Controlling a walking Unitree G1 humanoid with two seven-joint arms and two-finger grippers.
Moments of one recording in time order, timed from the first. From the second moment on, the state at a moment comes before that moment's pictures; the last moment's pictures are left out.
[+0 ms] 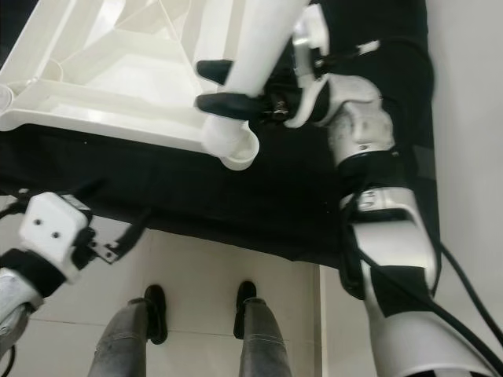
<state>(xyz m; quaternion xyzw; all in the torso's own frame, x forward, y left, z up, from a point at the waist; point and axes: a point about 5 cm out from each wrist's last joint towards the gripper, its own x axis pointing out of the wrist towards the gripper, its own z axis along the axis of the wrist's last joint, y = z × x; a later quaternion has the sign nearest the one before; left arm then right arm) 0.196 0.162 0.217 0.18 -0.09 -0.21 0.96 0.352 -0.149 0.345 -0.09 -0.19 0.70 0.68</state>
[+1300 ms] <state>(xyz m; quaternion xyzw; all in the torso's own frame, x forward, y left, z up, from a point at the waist) 0.191 0.148 0.230 0.17 -0.08 -0.28 0.94 0.355 -0.145 0.377 -0.19 -0.22 0.68 0.67</state>
